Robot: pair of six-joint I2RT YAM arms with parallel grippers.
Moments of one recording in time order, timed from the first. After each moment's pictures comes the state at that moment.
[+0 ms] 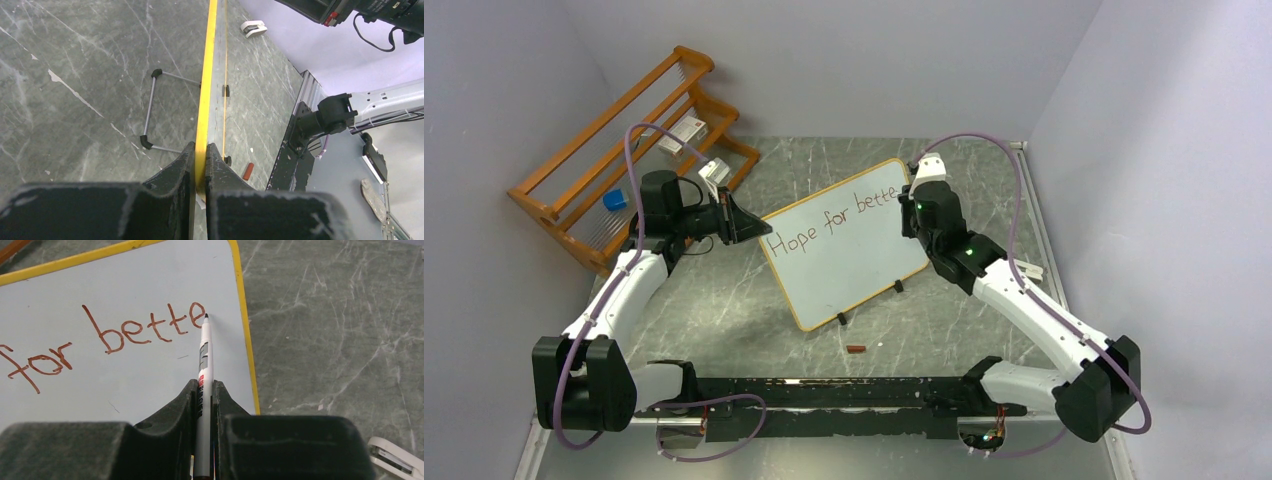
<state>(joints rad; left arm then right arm) -0.06 1.21 0.82 -0.05 1.05 -0.22 0.61 1.15 0.98 -0.27 0.40 0.14</state>
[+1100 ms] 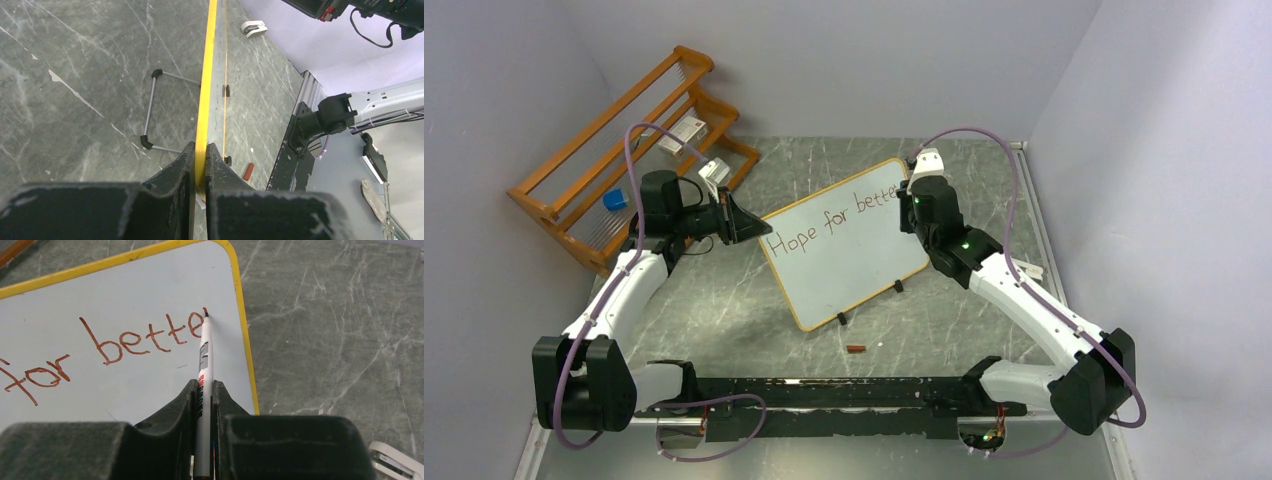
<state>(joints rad) -0.06 1.21 0.82 -0.05 1.05 -0.22 0.60 1.20 1.01 -0.25 0.39 0.14</state>
